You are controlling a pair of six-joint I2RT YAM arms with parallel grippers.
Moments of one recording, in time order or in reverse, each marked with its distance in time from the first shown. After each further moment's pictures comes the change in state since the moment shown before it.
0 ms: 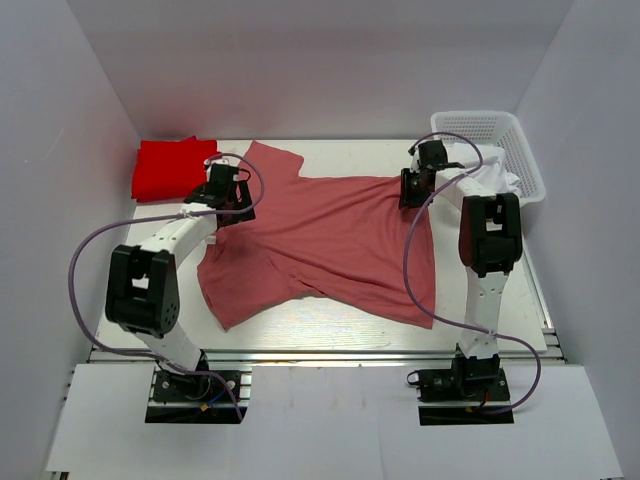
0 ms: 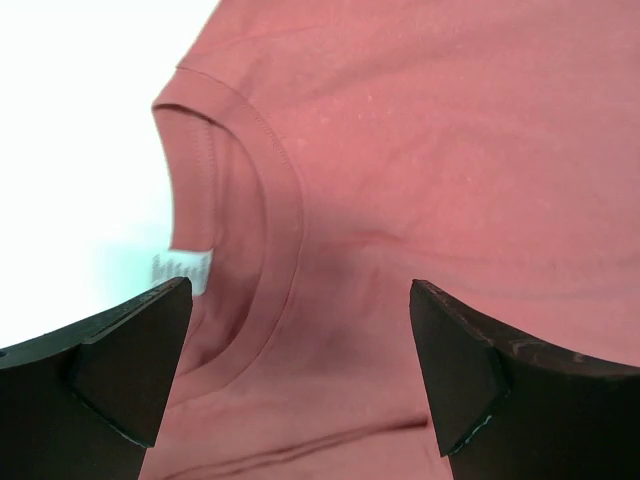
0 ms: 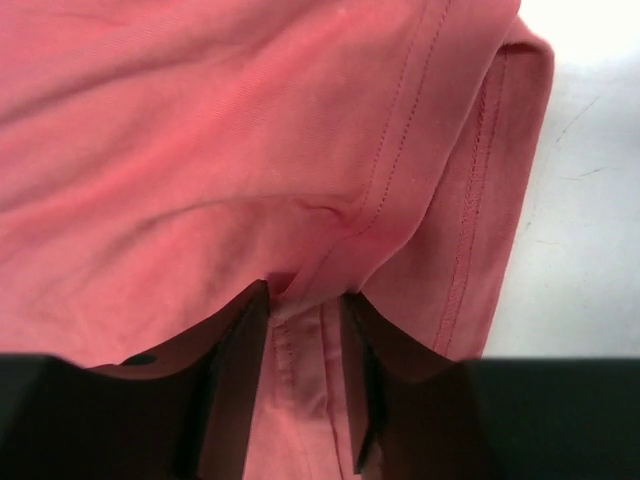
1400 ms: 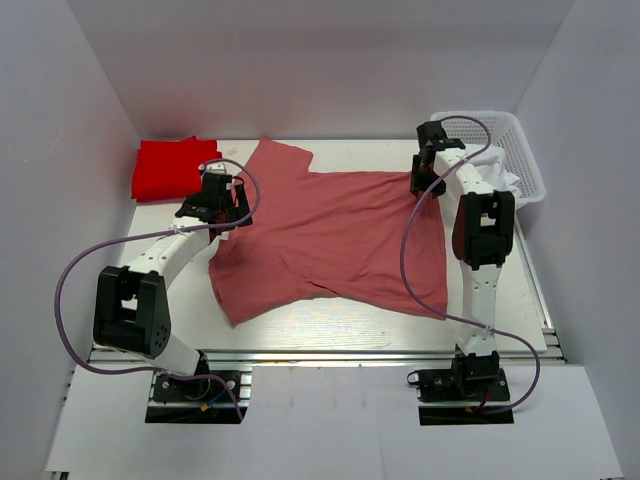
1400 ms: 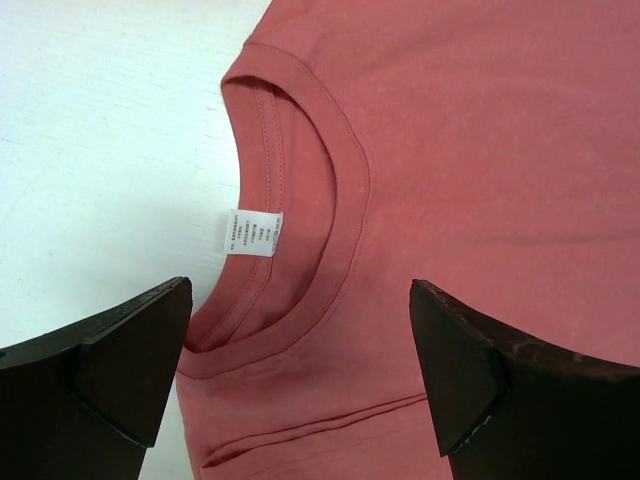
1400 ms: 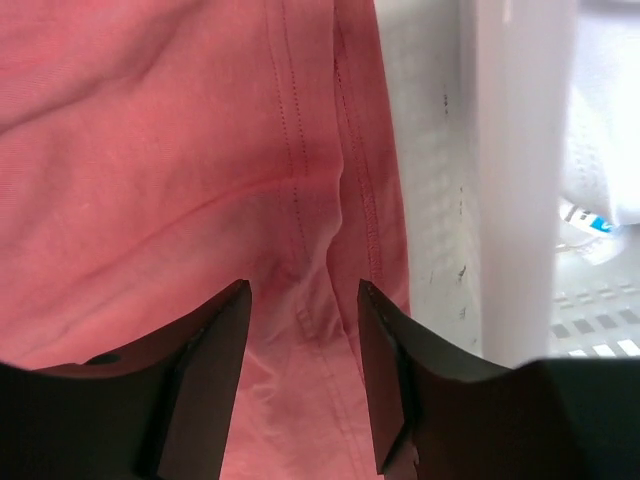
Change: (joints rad) left arm -0.002 -0.171 -0.129 0.048 0.033 0.023; right arm 0.002 0.131 0.361 -0.360 0.355 0.102
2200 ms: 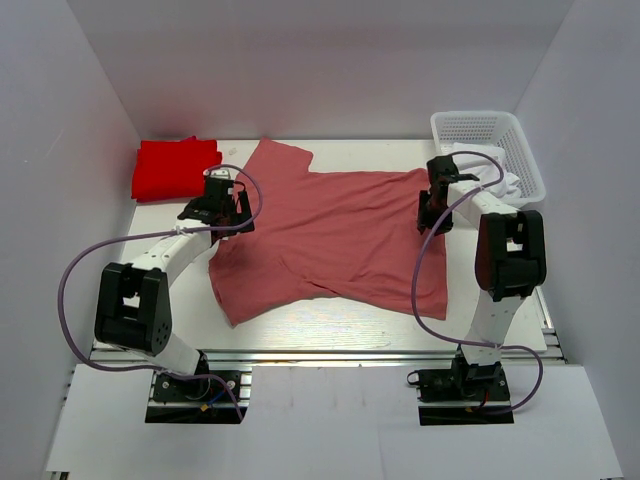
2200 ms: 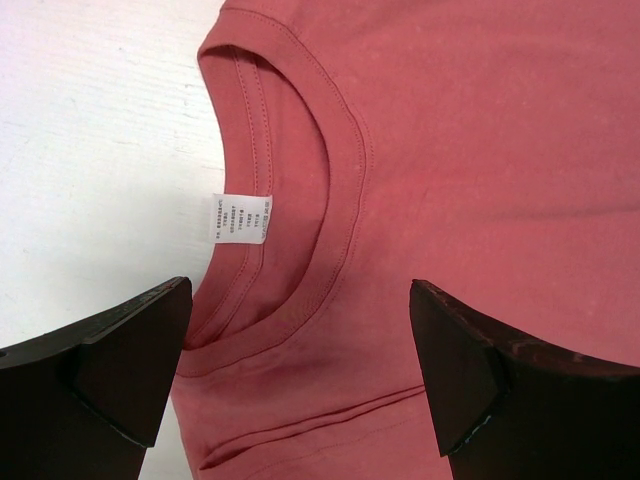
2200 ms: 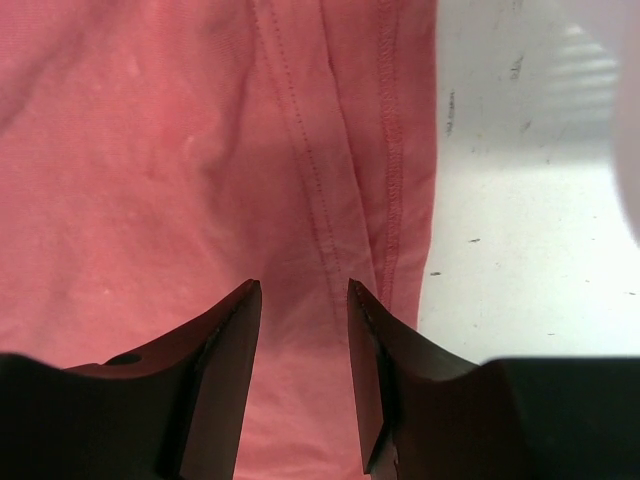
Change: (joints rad) left arm 0.000 0.009 -0.041 0.024 0.043 0.024; right arm -0.006 -0.390 -0.636 0.169 -0.117 -0.009
